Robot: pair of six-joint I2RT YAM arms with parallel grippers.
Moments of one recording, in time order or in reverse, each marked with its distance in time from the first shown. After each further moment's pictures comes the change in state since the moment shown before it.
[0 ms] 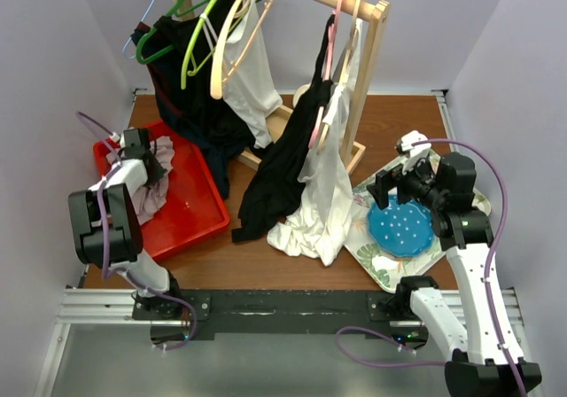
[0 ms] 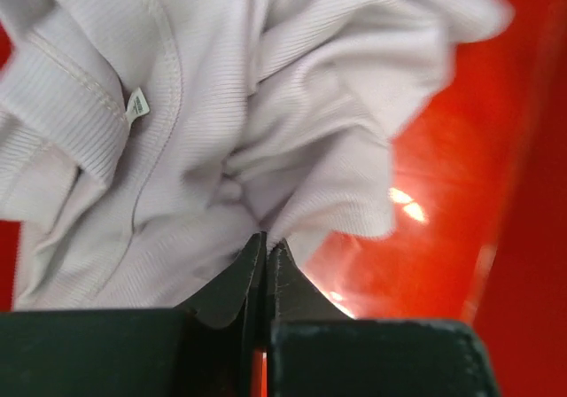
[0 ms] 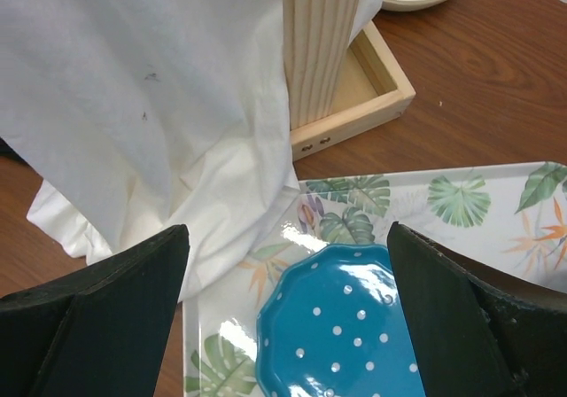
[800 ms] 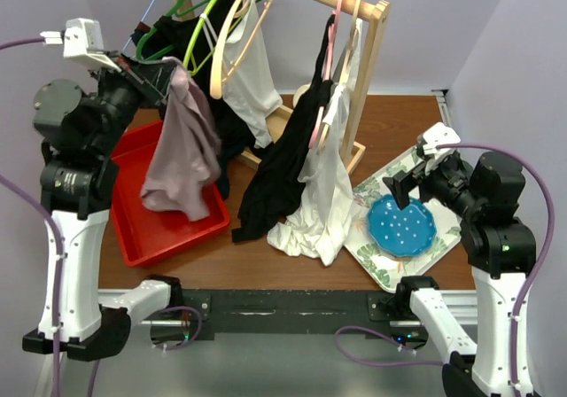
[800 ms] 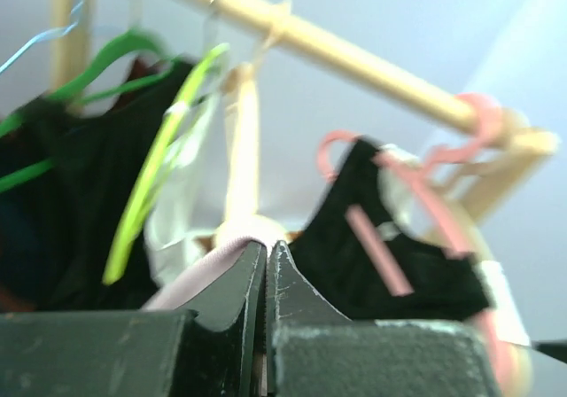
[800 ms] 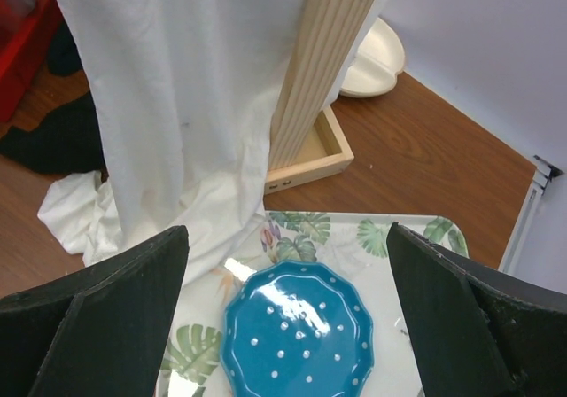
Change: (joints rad) left arm -0.352 -0.551 0.719 -0.186 0.381 -0.042; right arm -0.021 -0.011 0.395 -0.277 -0.028 -0.144
